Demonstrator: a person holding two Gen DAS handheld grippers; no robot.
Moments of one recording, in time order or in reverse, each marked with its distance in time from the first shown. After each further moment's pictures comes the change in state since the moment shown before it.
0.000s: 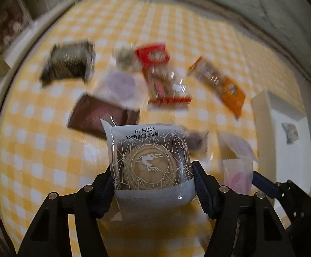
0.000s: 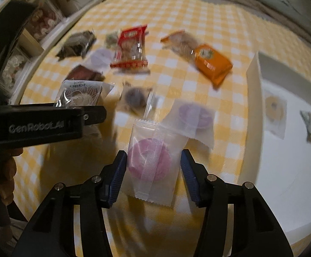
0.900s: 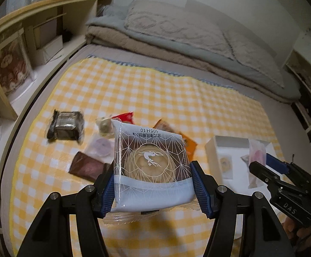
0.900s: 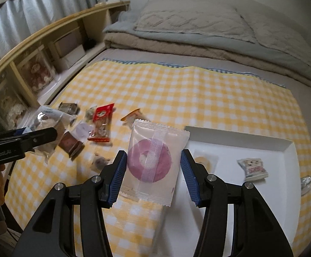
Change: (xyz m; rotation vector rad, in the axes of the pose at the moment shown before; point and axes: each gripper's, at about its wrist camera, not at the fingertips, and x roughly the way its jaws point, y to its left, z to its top) left arm -0.118 -0.027 -0.020 0.054 -0.307 -0.113; right arm -0.112 -0.075 0.028 0.042 -0.310 -0.083
